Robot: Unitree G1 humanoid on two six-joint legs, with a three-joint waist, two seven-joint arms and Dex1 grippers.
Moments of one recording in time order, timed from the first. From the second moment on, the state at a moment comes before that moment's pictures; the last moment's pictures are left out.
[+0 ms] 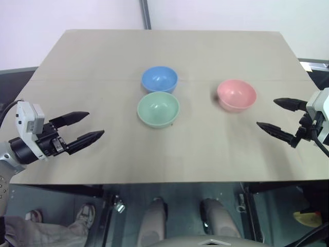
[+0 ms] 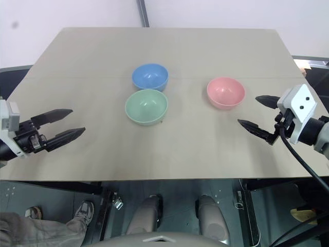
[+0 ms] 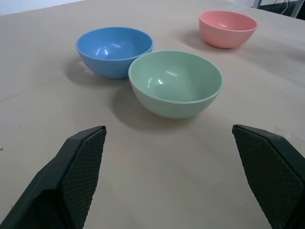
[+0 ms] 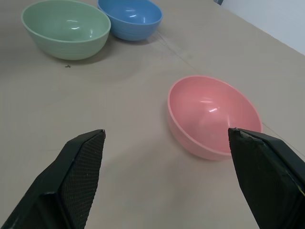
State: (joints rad) left arm 0.08 0.94 0.60 -0.15 -0.74 0.43 -1.11; right arm -0.07 -0.96 -0.41 -0.50 0.60 0.59 0.82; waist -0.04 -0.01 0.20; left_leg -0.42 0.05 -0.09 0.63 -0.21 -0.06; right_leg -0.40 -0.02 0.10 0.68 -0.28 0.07
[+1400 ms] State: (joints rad) left arm -0.23 0.99 0.23 -0.30 -0.52 0.36 -1.15; right arm -0.52 -0.77 0.14 -0.13 0.22 0.46 0.80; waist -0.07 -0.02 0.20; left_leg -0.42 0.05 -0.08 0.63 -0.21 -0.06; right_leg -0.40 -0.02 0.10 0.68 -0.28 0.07
